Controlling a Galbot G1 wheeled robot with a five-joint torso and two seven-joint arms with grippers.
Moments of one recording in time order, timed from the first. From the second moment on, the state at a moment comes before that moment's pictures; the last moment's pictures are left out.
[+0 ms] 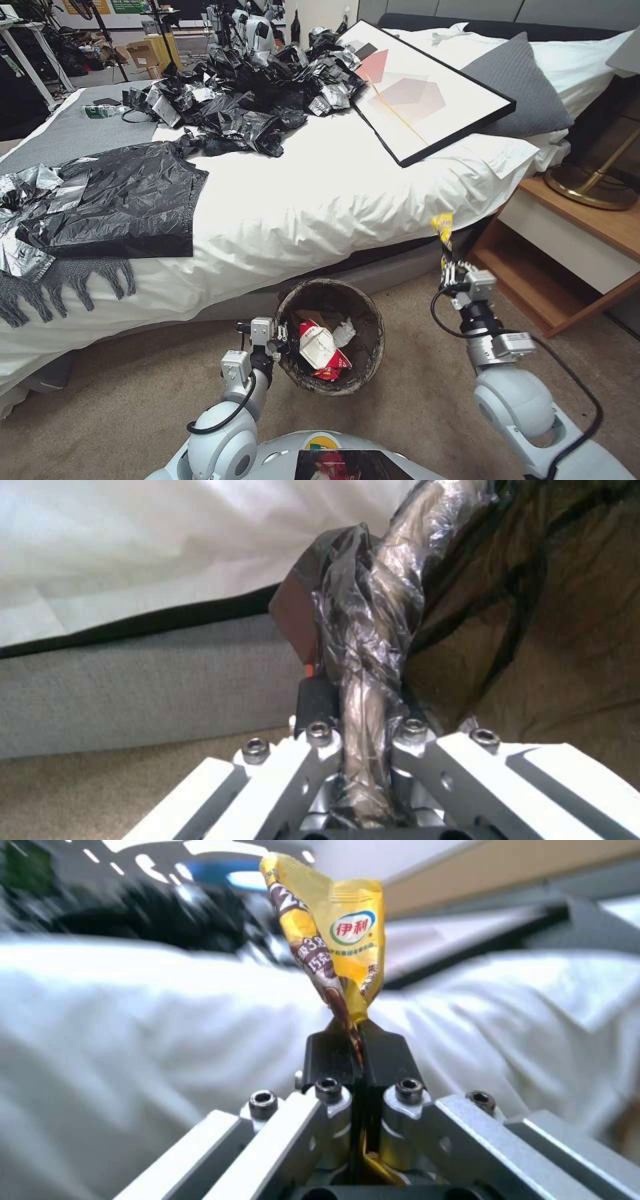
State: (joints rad) left arm 1.54 -1.09 -0.06 -2.23 -0.53 0.25 -0.49; right arm -1.58 0.94 0.51 2.03 0.32 0.23 0.31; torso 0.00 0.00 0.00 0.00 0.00
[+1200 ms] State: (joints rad) left arm 1.51 -1.10 -0.05 -2.20 -0.54 0.26 -0.49; right arm -1.61 0.69 0.21 2.22 0.40 0.34 -0.07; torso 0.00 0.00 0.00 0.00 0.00
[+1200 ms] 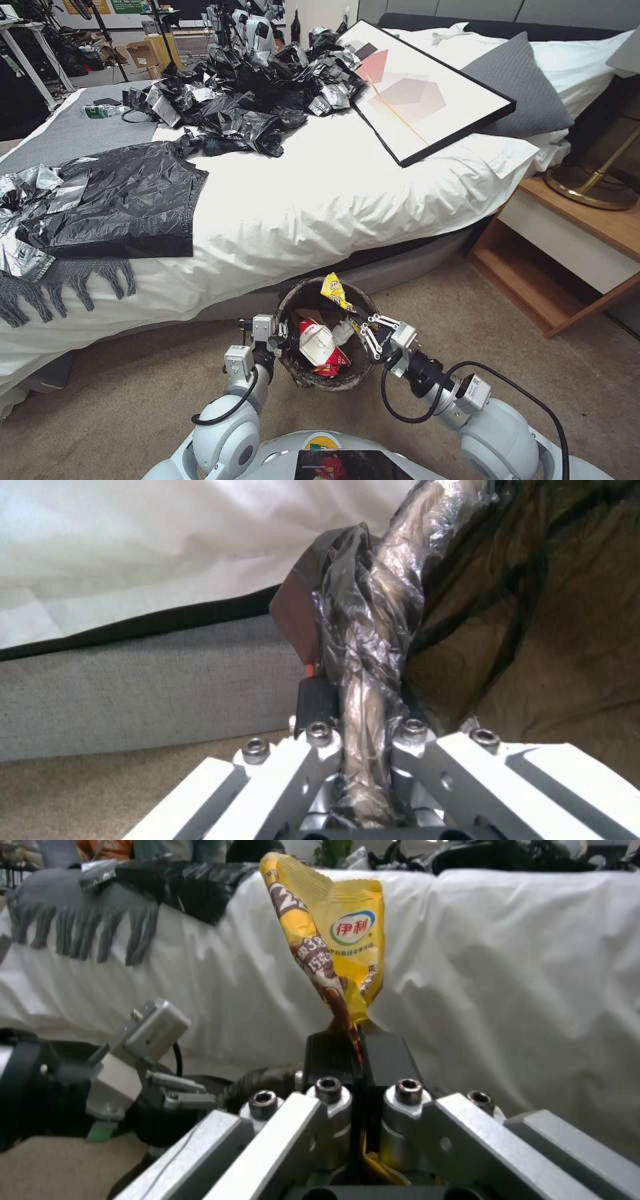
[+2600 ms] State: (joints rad) left arm 1.52 -1.11 -0.06 -2.22 -0.54 0.26 -0.49; right arm -1.53 0.70 0.11 2.12 0.39 0.31 -0.02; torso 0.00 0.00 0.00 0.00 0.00
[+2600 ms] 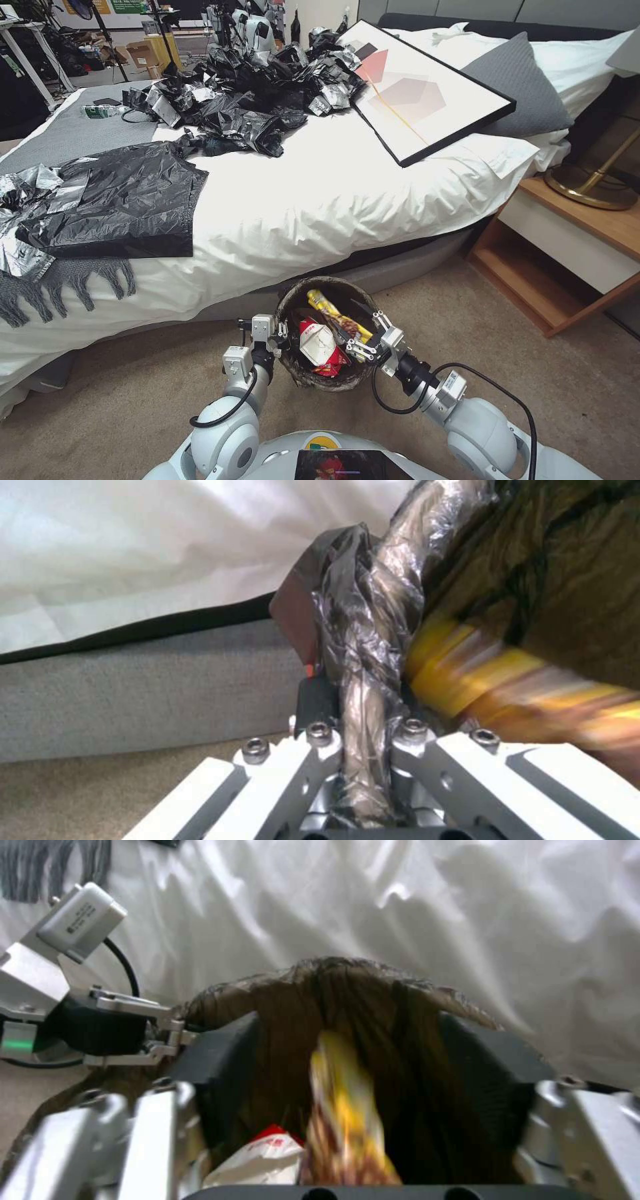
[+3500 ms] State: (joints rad) left arm 1.52 -1.11 -0.06 -2.22 -0.54 0.26 -0.49; right arm -1.57 0.77 0.32 2.29 0.47 0.29 0.11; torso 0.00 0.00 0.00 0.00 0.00
